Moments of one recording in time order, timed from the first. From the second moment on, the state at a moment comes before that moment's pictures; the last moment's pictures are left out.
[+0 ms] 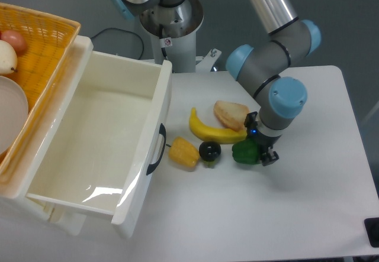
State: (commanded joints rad) arm 2.74 -2.05 -1.58 -1.08 1.51 1.81
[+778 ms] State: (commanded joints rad) arm 2.77 -2.07 -1.42 -1.15 1.52 1.66
